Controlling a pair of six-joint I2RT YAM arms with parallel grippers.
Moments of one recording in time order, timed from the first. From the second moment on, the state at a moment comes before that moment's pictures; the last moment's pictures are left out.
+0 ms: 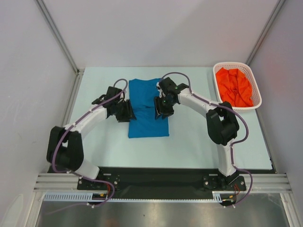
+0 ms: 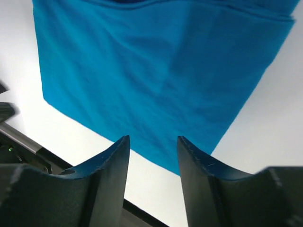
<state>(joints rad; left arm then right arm) -0.30 1.47 1.04 -0.57 0.24 -0.50 0.61 2.04 1.67 -0.77 -0.28 0.39</state>
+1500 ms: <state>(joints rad) -0.26 1.98 1.48 -0.63 0.16 -0.20 0.40 2.31 1.88 -0.68 -0.46 0.35</state>
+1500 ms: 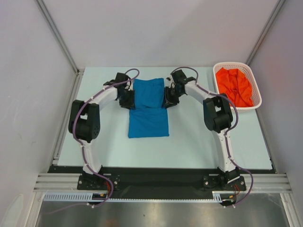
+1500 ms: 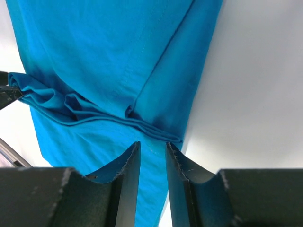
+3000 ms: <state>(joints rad) -0.23 1.35 0.79 -0.61 0.31 -0.38 0.47 1.77 1.09 -0.44 -0.58 0.53</state>
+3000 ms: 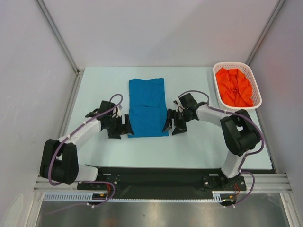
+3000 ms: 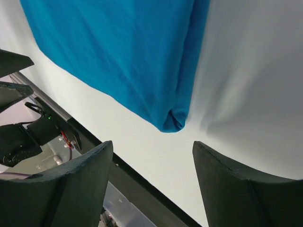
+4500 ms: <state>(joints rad) -0.23 1.08 0.59 -0.45 0.19 -0.57 0.54 1.61 0.92 -0.34 -0.29 0.46</state>
